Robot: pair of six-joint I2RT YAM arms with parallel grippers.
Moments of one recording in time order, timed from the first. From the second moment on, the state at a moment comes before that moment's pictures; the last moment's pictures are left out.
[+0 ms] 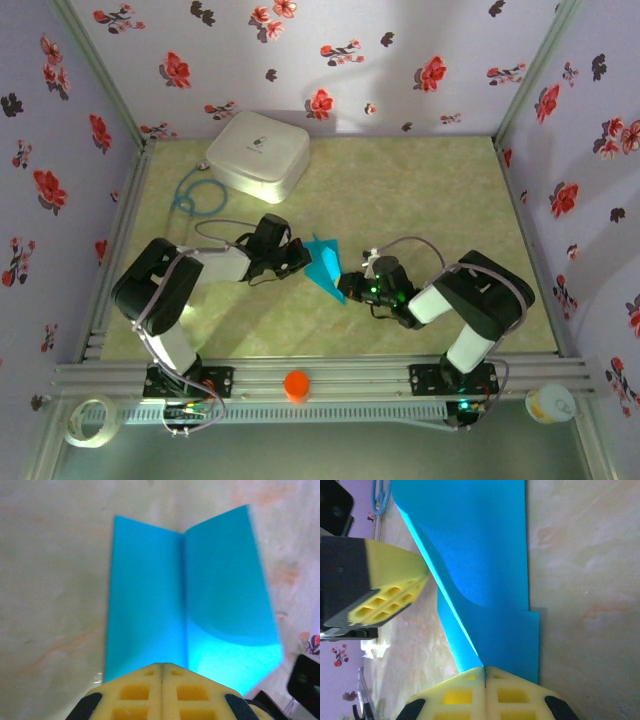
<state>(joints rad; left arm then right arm) -0.65 1.72 0.78 0.12 0.33 -1.02 0.70 1.67 0.29 0.84 -0.33 0.99</state>
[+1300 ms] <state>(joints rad) -0.69 1.88 0.87 0.27 0.44 -1.00 0.65 1.72 0.29 0.90 -0.43 1.09</state>
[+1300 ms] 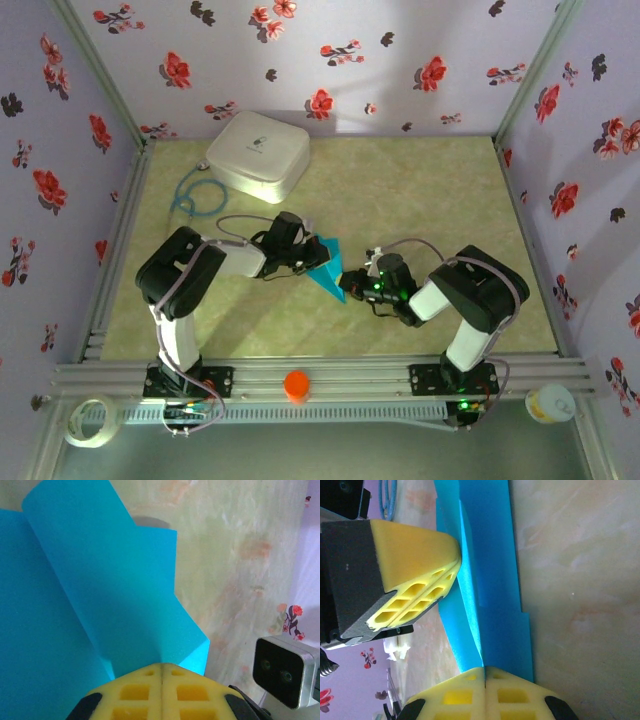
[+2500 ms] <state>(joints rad) -0.69 1.93 0.92 0.22 0.43 -0.99 0.61 1.73 0.31 0.87 -0.49 1.14</state>
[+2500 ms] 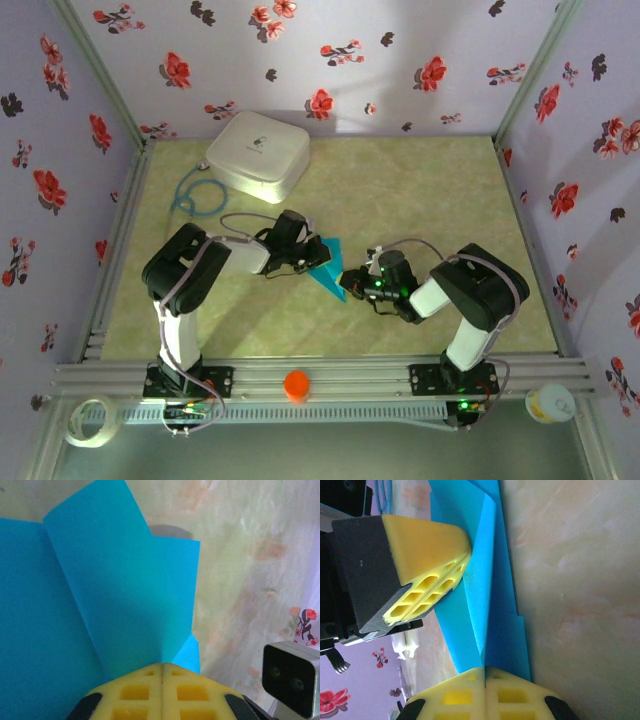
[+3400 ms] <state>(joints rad) -0.69 1.94 0.95 0.16 0.43 -0.98 0.61 1.67 0.33 0.75 -0.50 1.15</state>
